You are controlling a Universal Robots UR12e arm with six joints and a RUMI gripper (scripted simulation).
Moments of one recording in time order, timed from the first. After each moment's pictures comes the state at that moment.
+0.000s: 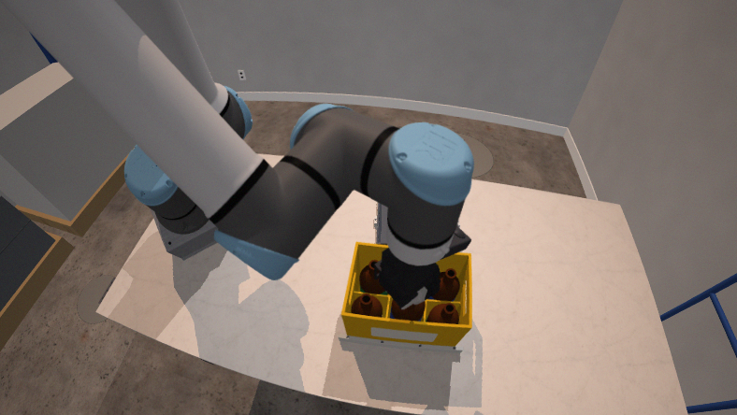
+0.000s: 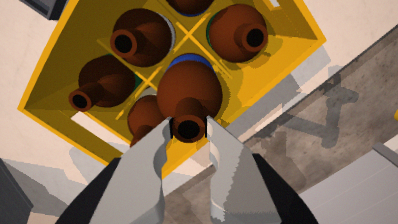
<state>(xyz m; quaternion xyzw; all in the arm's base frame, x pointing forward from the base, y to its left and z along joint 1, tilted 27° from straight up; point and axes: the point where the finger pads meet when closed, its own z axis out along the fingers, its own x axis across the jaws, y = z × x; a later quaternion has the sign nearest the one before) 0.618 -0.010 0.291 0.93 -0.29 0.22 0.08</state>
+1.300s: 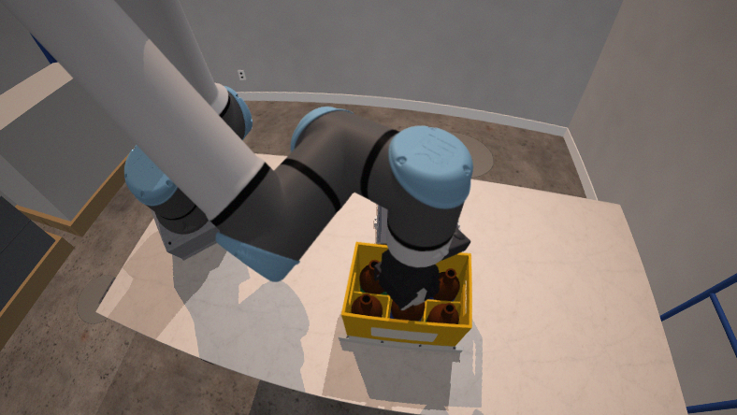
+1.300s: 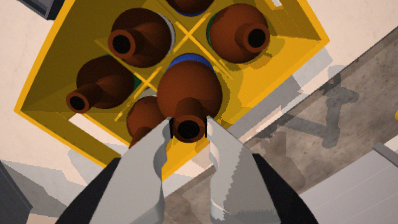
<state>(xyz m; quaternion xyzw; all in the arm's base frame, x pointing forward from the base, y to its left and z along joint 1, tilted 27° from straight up) 0.620 -0.011 0.287 0.93 -0.29 0.22 0.08</state>
